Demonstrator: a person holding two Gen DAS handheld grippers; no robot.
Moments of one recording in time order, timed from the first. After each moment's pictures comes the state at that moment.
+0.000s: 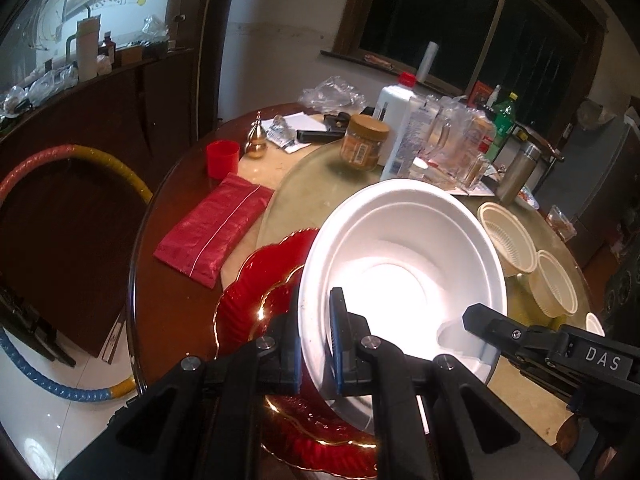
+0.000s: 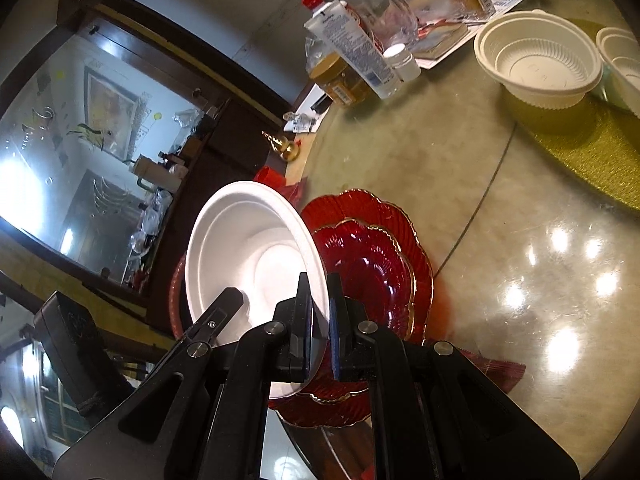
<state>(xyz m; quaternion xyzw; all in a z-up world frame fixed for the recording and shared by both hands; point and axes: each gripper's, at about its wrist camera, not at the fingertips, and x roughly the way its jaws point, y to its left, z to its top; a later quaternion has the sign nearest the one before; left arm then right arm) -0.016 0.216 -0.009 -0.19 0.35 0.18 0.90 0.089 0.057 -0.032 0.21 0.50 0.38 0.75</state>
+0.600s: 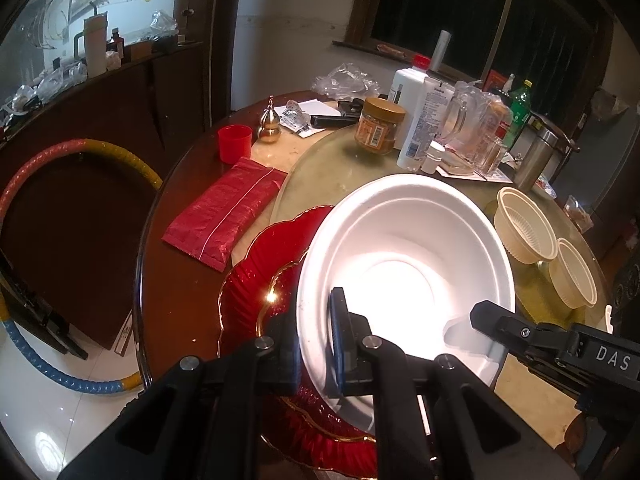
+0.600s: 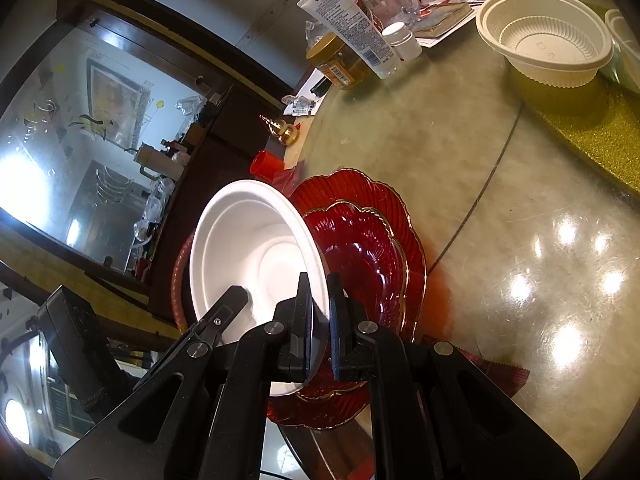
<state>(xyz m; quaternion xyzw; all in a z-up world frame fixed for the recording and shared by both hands) -0.012 0.213 -0.024 -0.18 0.37 0.20 0.89 0.095 0.058 -0.051 0.20 0.52 0.39 0.73</state>
